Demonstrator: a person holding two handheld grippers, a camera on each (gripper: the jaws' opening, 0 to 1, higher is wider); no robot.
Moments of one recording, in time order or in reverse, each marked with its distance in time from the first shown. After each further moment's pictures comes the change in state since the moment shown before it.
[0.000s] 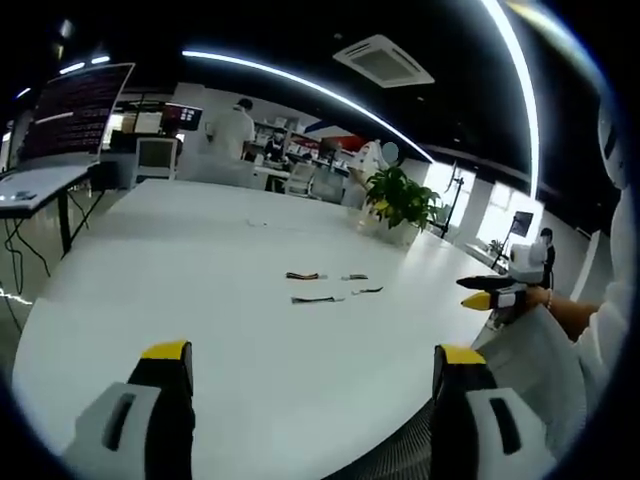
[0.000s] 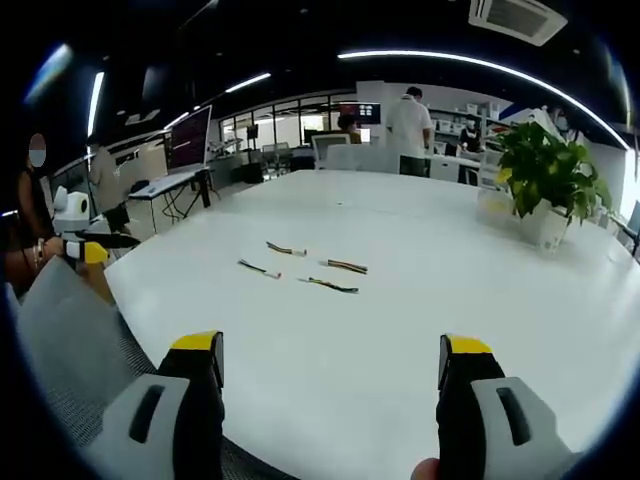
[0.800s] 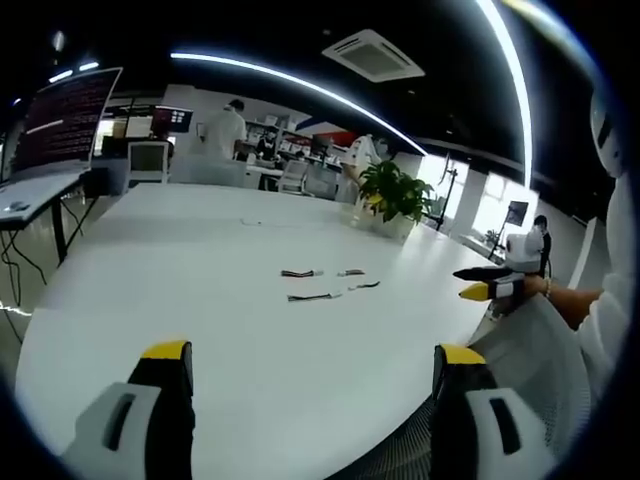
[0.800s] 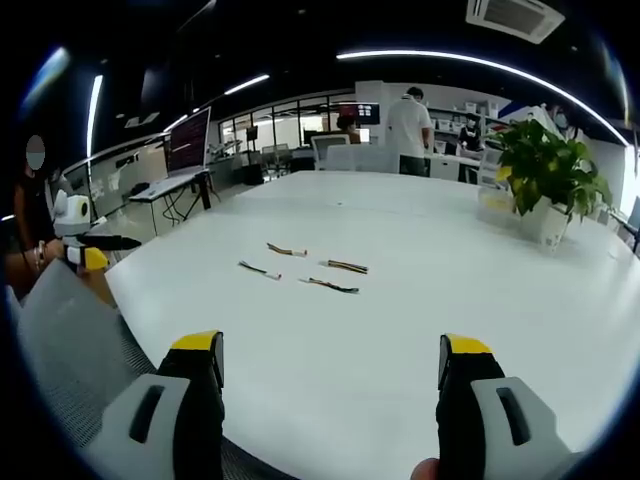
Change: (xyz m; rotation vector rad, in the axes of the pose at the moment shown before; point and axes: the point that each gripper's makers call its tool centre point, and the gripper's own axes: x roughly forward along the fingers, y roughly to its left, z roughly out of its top) left arm 0.002 -0.003 -0.001 0.037 0.009 -0.018; right arm 0.001 0.000 -0.001 0.013 -0.002 0.004
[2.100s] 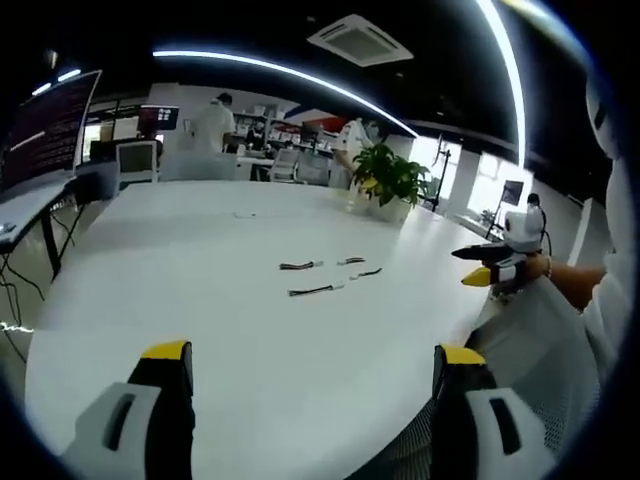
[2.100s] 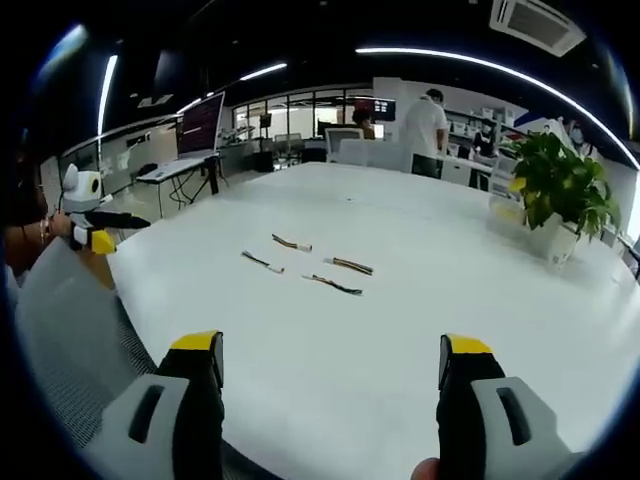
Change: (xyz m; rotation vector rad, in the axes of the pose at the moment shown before) left arm 0.012 0.006 -0.001 0.068 0.068 -0.017; right arm 0.008 0.002 0.003 -0.088 0.037 0.026
